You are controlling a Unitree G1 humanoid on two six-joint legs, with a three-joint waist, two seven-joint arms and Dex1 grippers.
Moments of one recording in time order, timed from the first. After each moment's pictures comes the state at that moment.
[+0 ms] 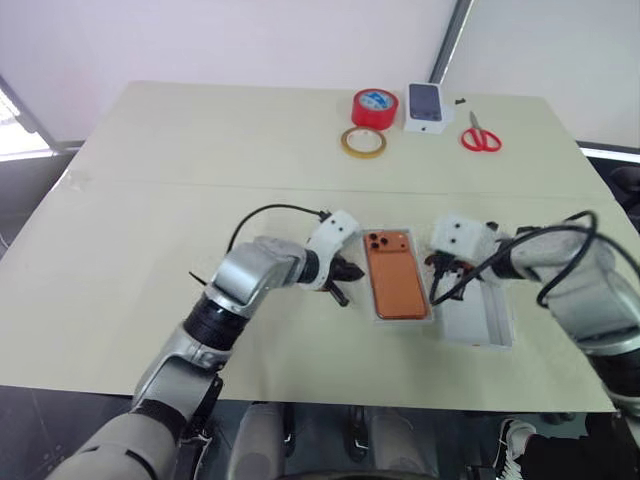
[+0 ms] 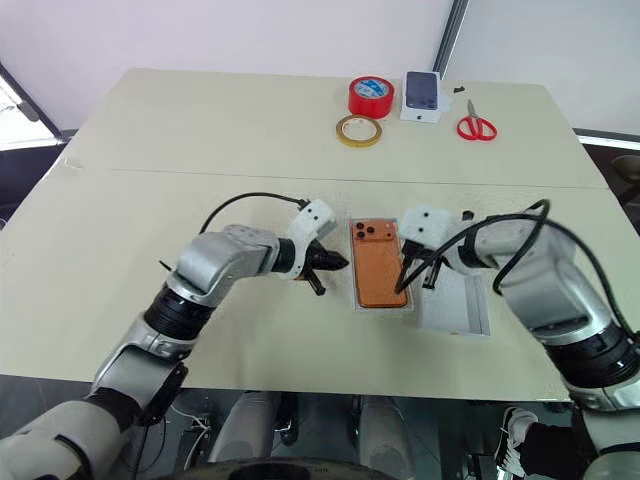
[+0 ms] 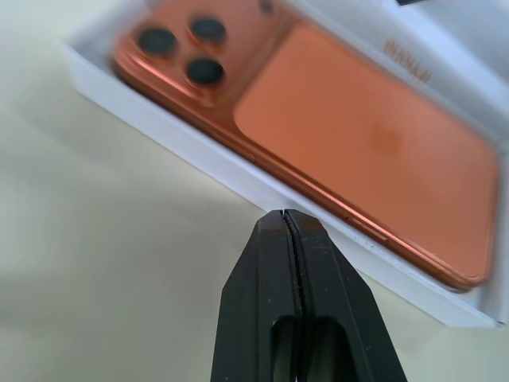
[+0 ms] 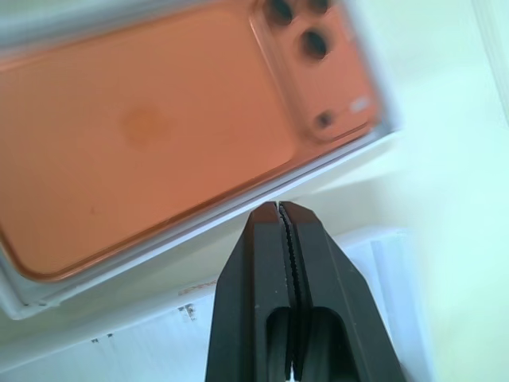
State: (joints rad) left arm -0.71 0.26 -0.33 -0.07 -0.34 1.10 -0.66; right arm -0.49 -0.94 0.15 -0.42 -0.04 0.95 1.11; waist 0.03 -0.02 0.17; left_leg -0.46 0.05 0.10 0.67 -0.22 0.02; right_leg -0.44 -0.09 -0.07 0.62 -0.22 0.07
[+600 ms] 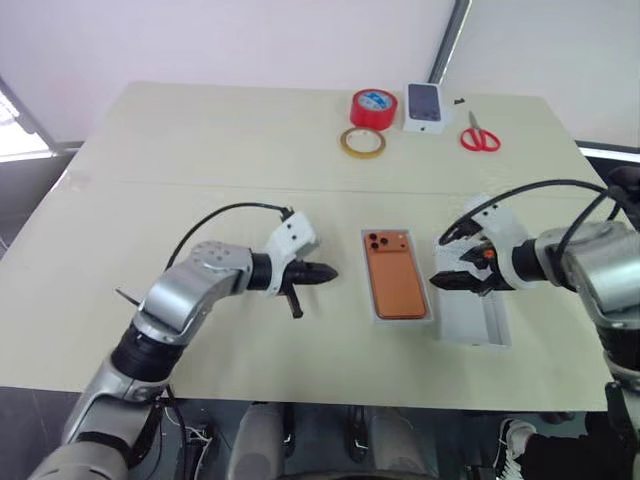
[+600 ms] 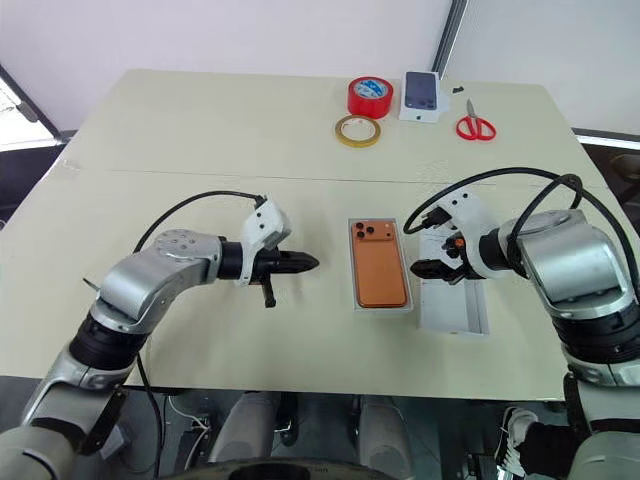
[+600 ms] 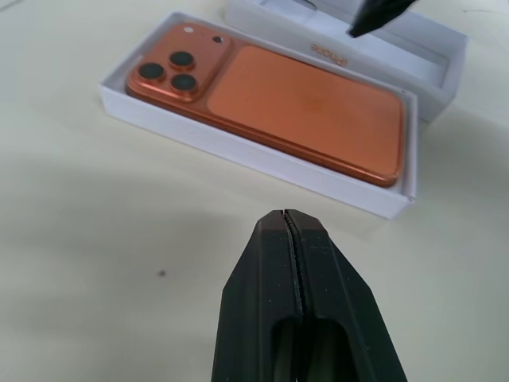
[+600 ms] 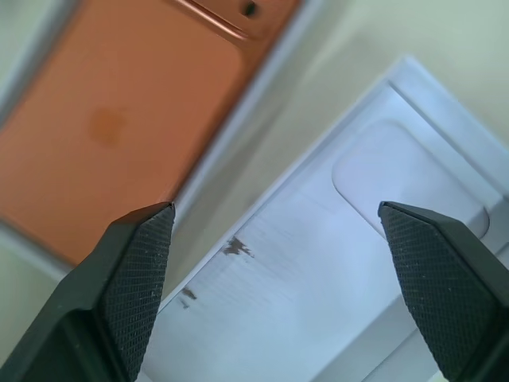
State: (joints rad) left arm -0.54 0.51 -0.29 -0.30 -0.38 0.88 -0.86; right arm -0.61 -0.88 0.08 -0.34 0.22 1.61 0.88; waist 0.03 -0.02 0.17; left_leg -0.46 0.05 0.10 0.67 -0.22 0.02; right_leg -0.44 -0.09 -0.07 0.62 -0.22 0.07
